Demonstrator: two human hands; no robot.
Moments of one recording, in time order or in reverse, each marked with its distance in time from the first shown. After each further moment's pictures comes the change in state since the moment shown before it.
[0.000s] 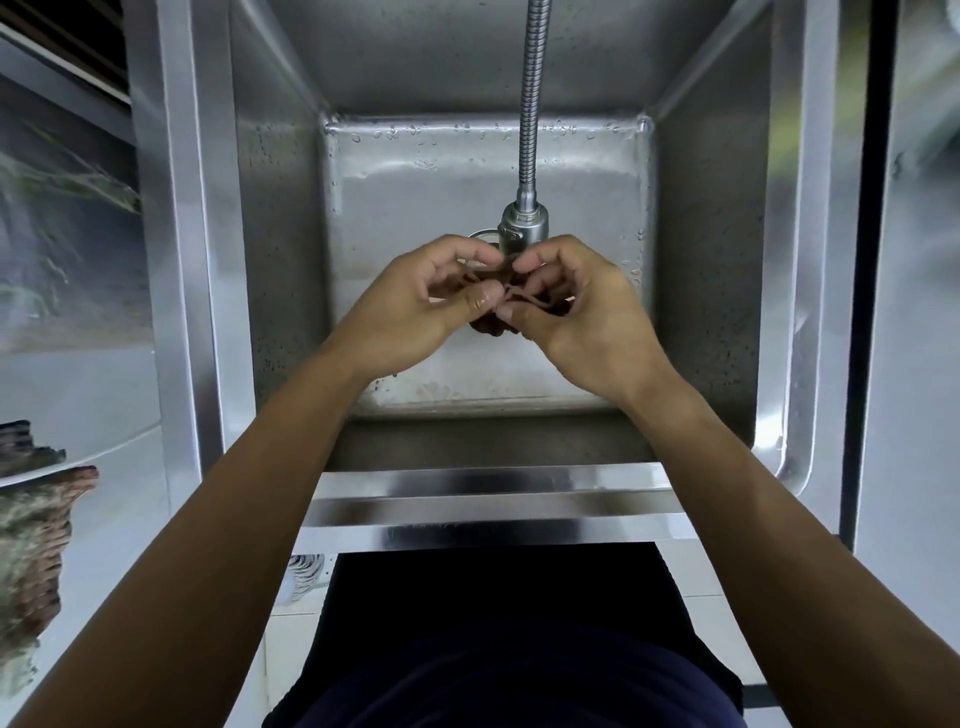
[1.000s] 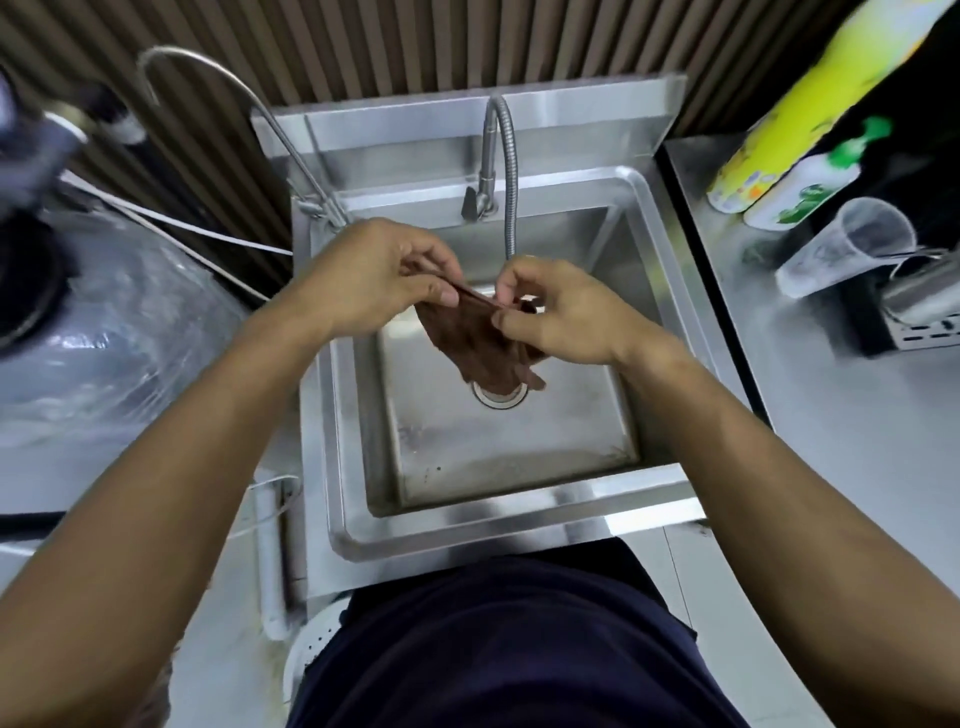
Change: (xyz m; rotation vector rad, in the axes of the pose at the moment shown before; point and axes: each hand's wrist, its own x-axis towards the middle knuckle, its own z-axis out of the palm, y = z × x) left_hand -0.078 0.171 -0.111 0.524 0.003 0.353; right_hand -0.048 -0.156 -0.029 -0.239 -0.068 -0.284
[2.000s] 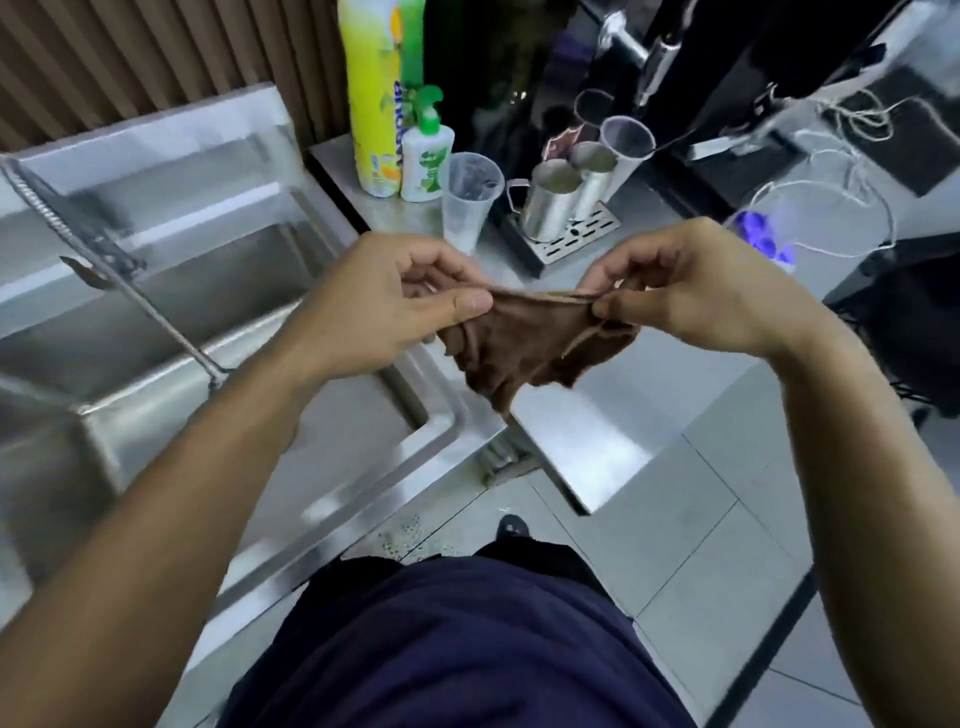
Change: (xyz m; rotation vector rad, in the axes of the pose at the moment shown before) left_hand 0.050 0.239 0.253 -0.278 -0.313 0.401; right_hand -0.350 0.077 -0.225 -0.132 0.428 0.370
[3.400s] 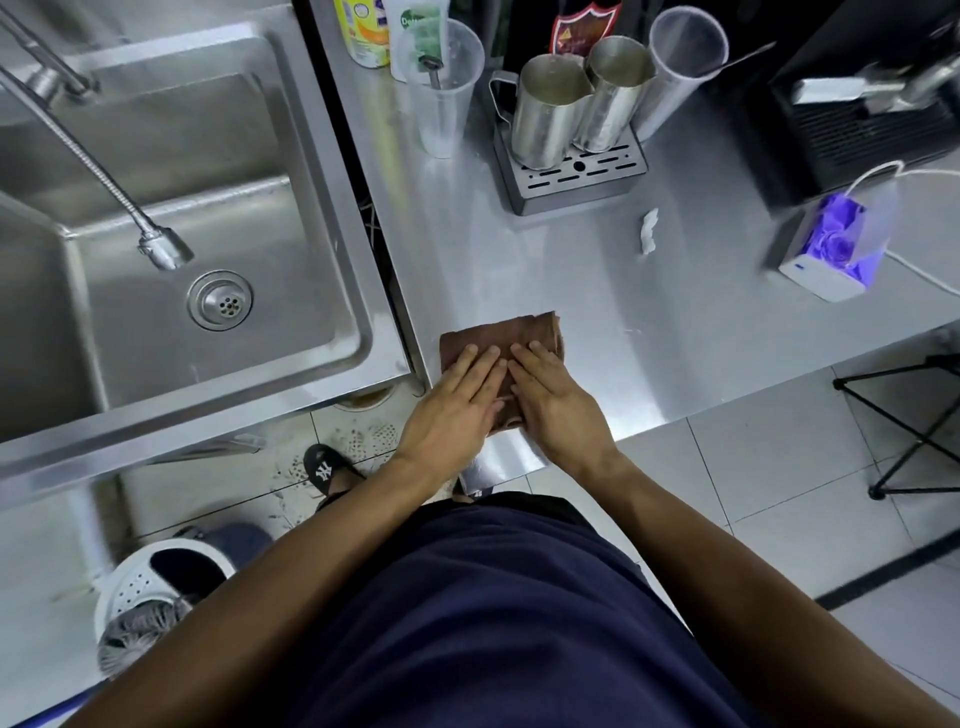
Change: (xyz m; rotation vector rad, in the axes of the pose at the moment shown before) left_hand 0.010 -0.153 0.309 1.003 0.016 -0.214; right_hand 0.010 0.298 0.153 -0.338 0.014 -0.434
